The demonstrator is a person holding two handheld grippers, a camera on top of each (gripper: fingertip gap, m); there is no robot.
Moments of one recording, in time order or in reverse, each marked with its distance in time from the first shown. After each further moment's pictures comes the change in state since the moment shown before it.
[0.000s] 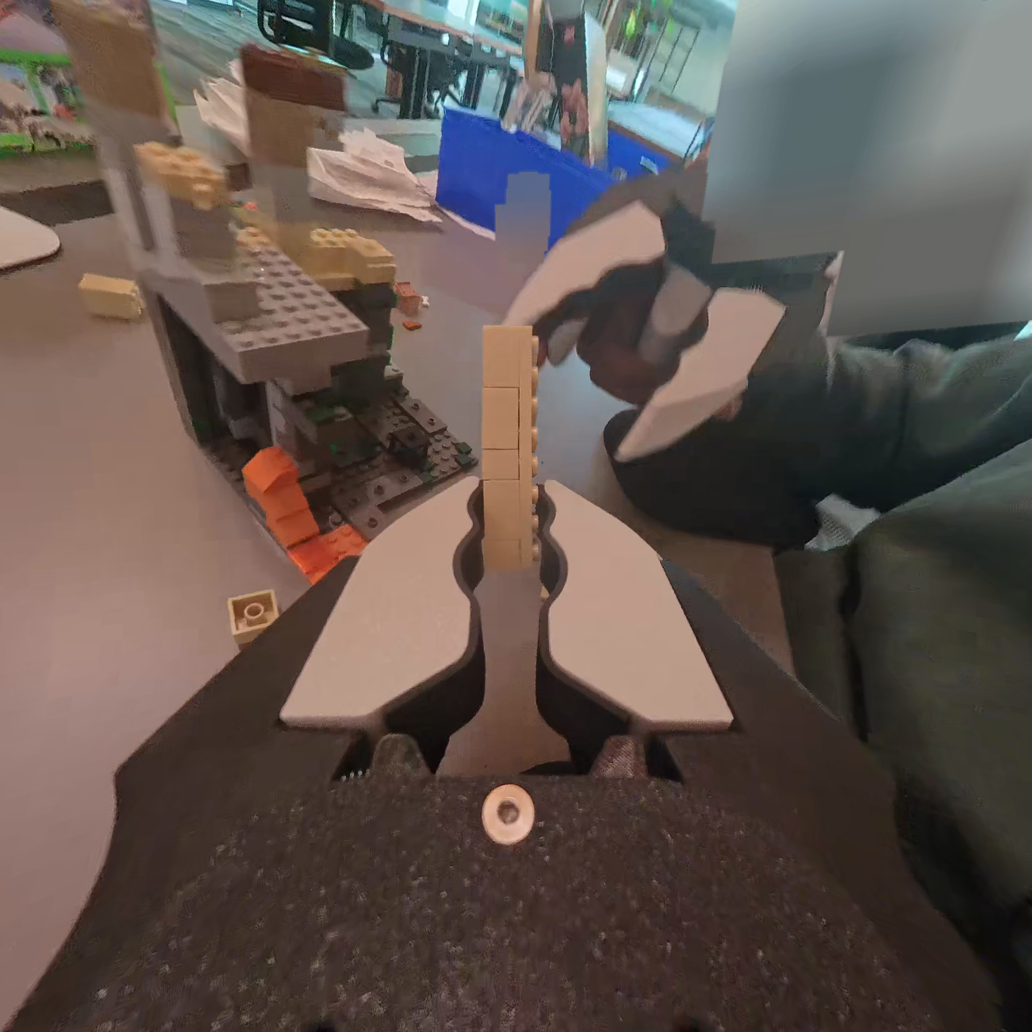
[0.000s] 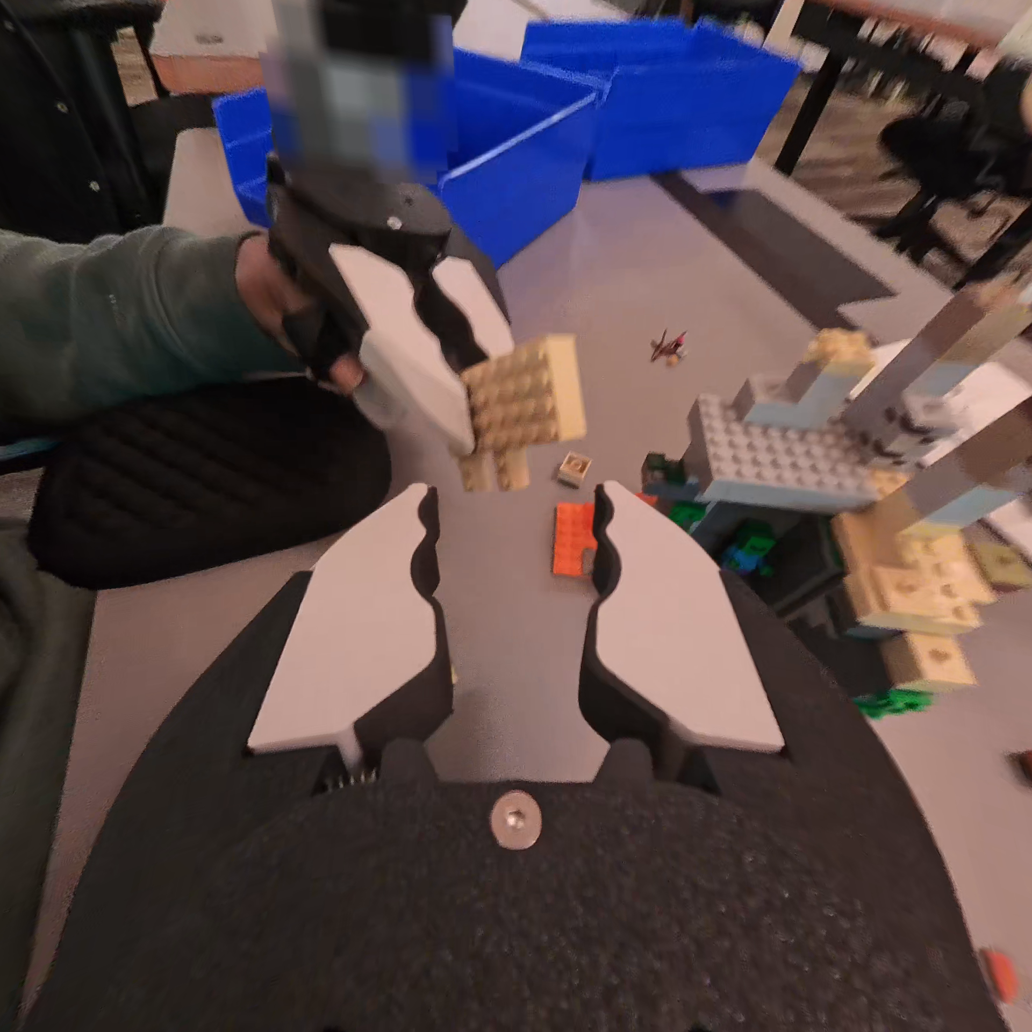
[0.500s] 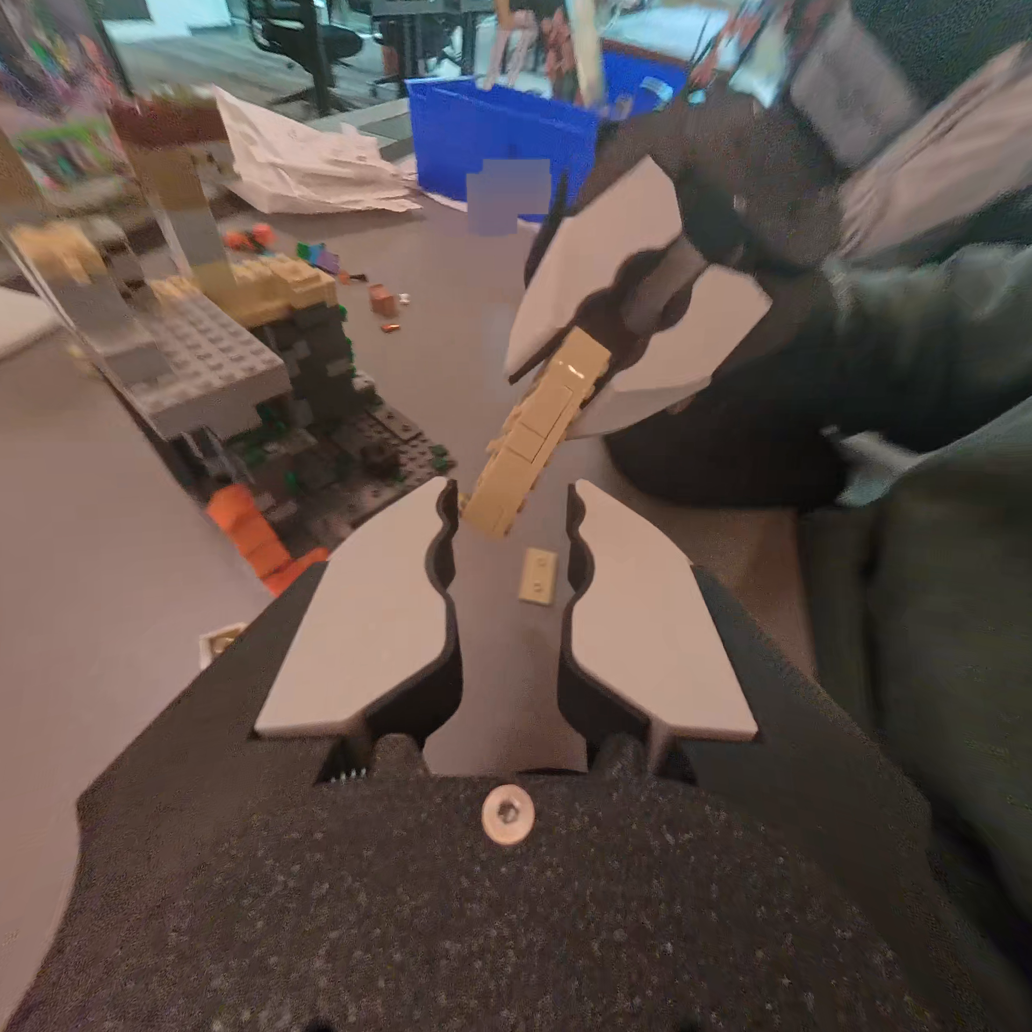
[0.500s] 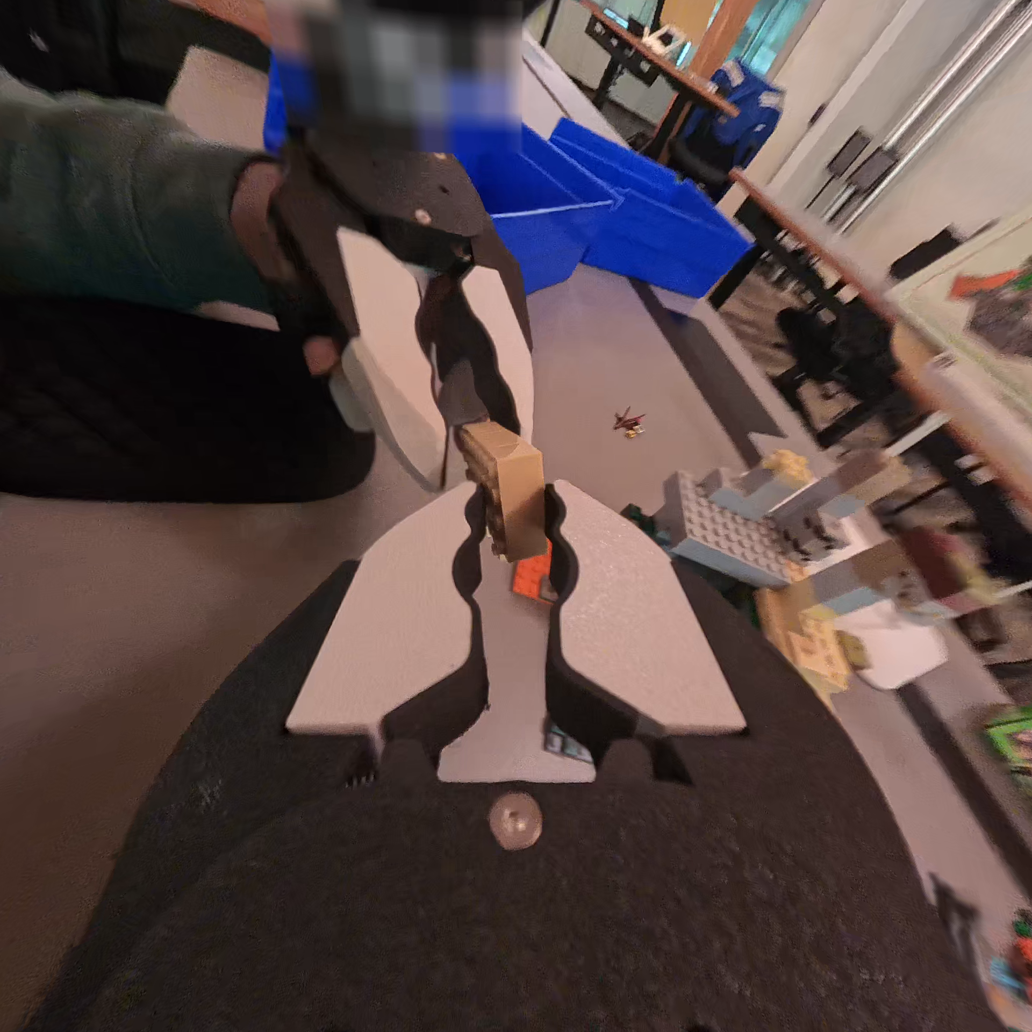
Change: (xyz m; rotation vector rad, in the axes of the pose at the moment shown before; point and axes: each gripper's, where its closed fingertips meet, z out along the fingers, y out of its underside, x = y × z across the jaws) left arm 0.027 0.002 0.009 -0.057 -0.035 0.160; right arm -0.018 -0.004 -0.014 0.075 0.077 -0.356
